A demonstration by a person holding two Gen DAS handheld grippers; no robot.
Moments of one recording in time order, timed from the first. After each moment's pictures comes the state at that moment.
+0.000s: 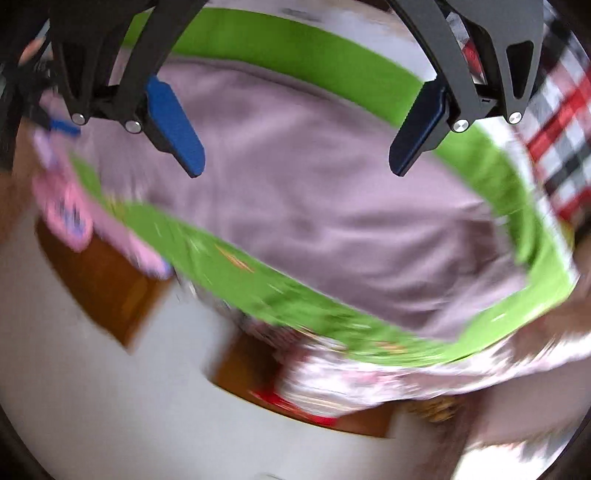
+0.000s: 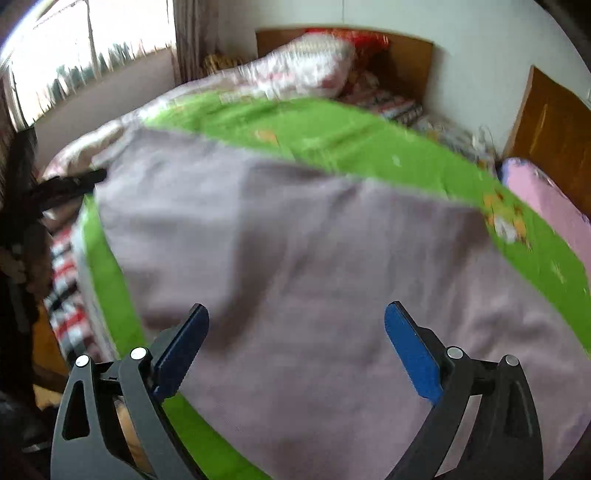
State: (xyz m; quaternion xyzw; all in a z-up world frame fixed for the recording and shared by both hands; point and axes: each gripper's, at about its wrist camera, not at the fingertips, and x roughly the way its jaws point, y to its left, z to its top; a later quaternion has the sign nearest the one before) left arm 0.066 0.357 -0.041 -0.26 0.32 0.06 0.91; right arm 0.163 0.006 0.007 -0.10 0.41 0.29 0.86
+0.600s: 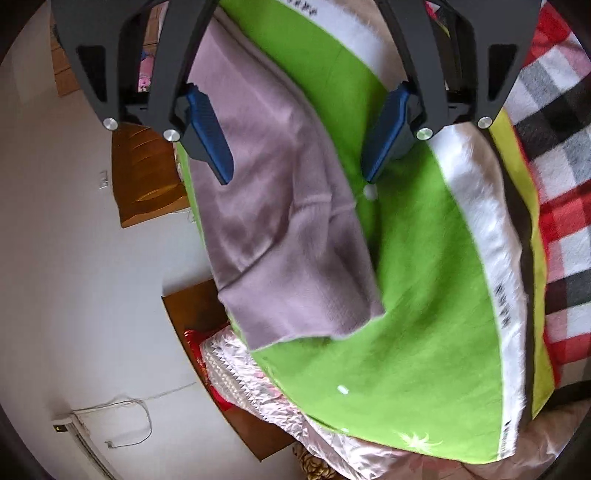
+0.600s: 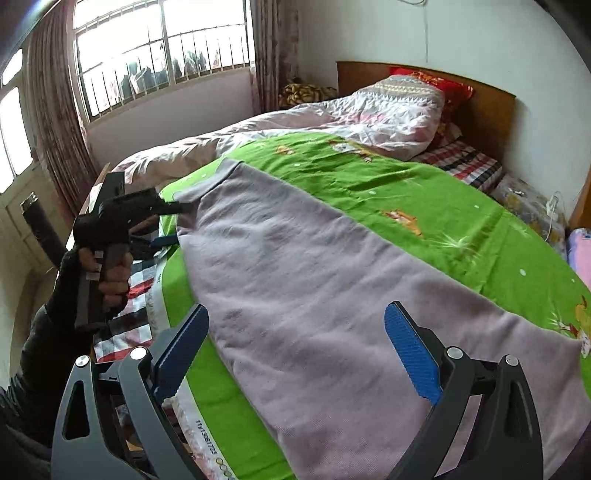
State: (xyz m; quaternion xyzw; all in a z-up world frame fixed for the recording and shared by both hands) left arm 0.074 0.513 -0.109 -0.52 0.28 0.04 0.81; right arm 0.168 0.140 0.020 -0.11 0.37 0.40 0.83
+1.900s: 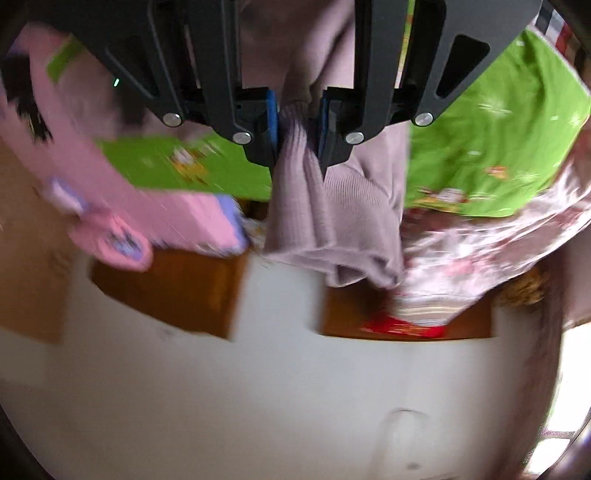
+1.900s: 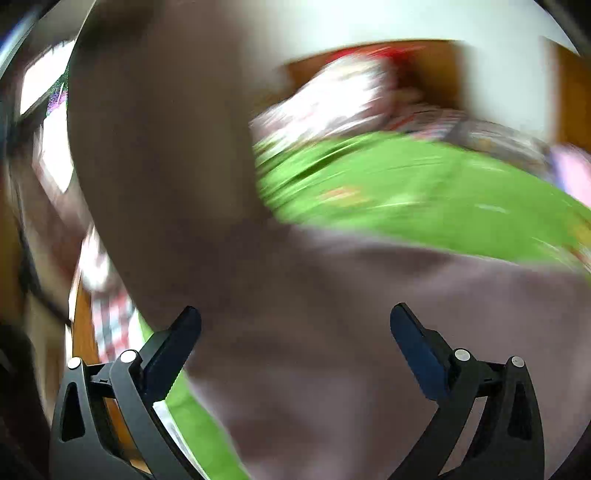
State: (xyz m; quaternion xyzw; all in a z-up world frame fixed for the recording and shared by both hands) left arm 0.133 0.186 0.122 -0.05 0.23 -0.11 0.97; right arm 0.189 -0.018 0.023 0.07 0.38 0.30 0.87
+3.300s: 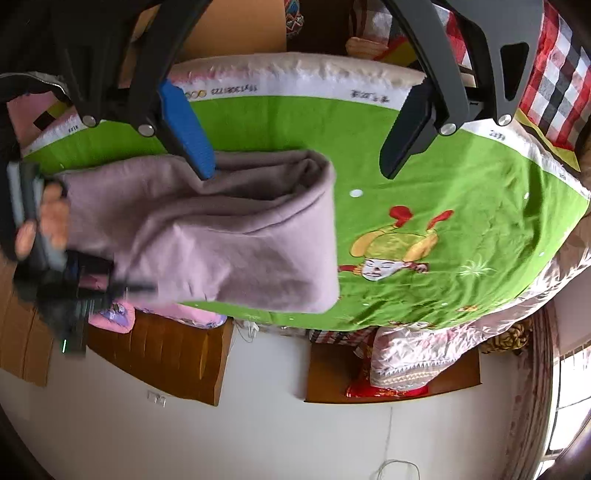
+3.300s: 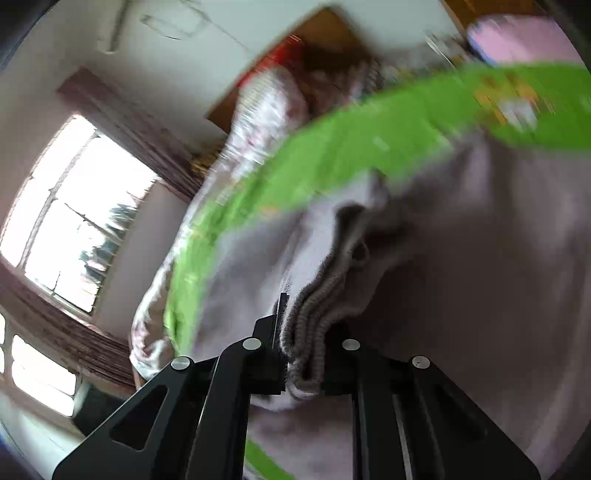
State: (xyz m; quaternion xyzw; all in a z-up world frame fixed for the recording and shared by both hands) left arm 0.026 0.240 -0.042 -0.04 0.32 -0.07 0.94; right arm 0.203 -0.034 0.029 0.26 0.42 0.30 0.82
